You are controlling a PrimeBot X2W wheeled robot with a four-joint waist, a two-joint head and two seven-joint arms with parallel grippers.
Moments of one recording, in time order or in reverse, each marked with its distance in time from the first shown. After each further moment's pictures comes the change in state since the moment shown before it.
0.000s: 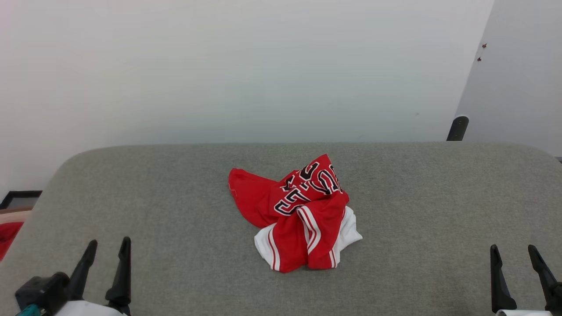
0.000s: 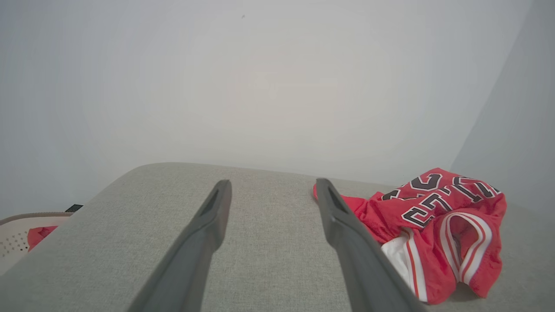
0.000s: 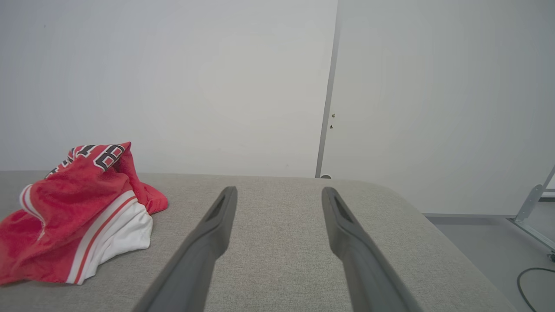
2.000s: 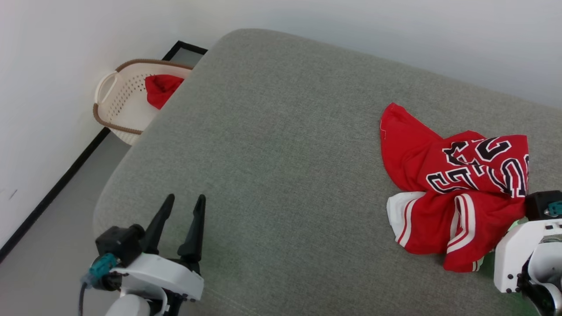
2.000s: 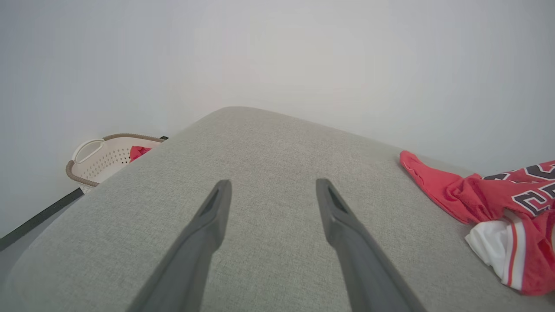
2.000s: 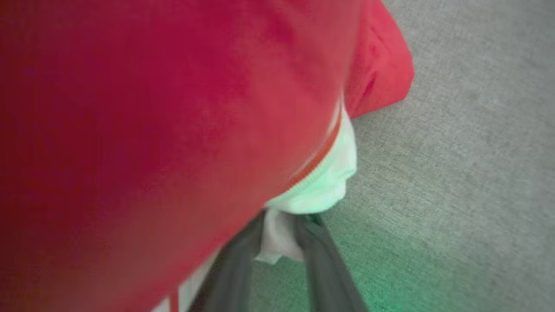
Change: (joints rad) left arm -0.240 -0.184 -0.132 0.120 0.072 -0.071 0.003; right arm -0.336 -0.230 0.189 0.200 0.244 0.000 0.785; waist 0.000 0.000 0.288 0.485
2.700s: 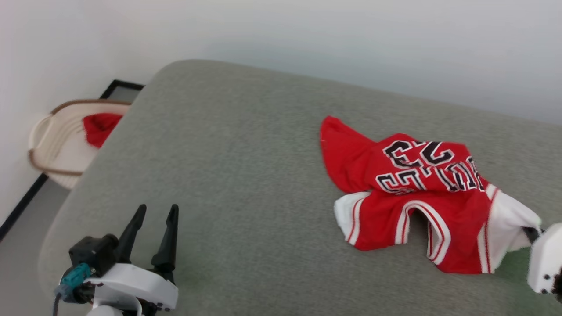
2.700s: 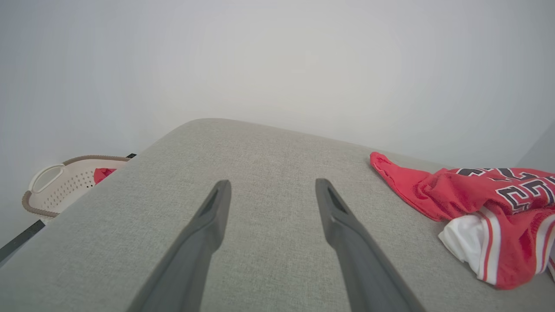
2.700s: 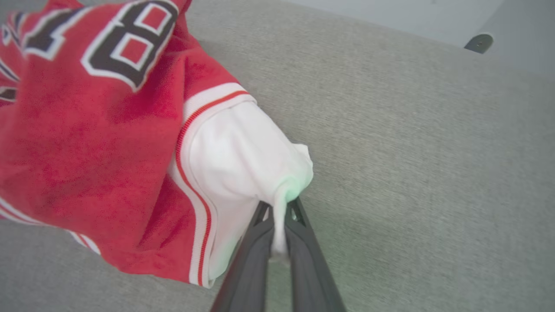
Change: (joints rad) left arm 0.053 0.063 0.053 -0.016 0.008 0.010 0.006; right arm 0.053 -0.029 -0.100 -0.137 0.014 0.001 0.042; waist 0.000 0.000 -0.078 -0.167
